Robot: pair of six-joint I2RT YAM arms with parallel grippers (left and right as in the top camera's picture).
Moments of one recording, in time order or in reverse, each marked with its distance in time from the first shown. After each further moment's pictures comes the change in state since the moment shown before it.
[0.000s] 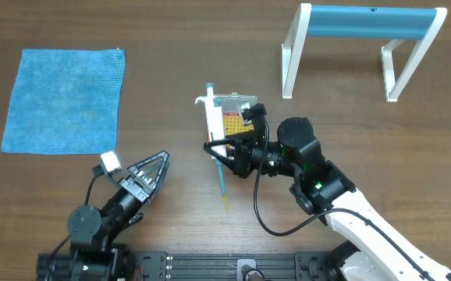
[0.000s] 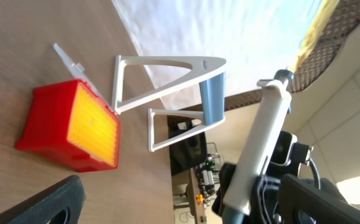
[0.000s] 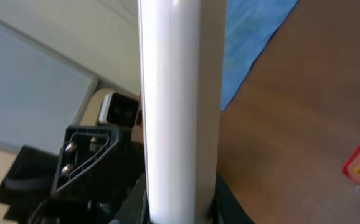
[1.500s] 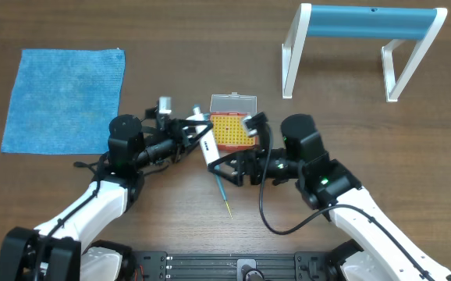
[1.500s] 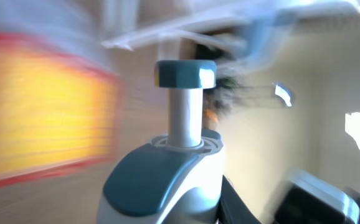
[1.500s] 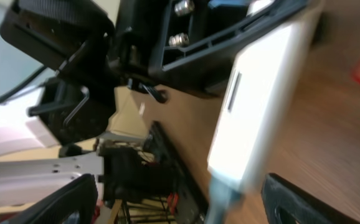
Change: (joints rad) left arm -0.155 1.298 0.389 0.562 0.219 0.085; right arm -0.080 0.001 0.000 -0.249 -0.190 -0.003
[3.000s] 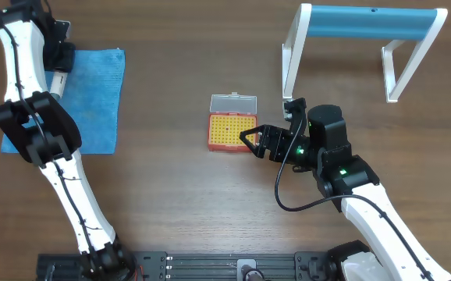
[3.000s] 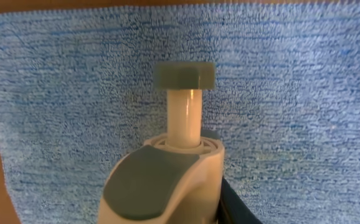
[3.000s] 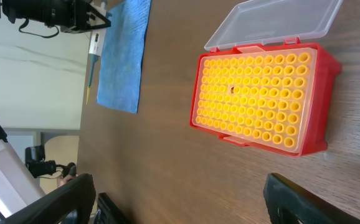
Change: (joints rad) left arm 0.571 1.224 2.050 -1.835 -0.885 1.665; right arm -0.195 -0.003 0.006 -0.120 0.234 0.015
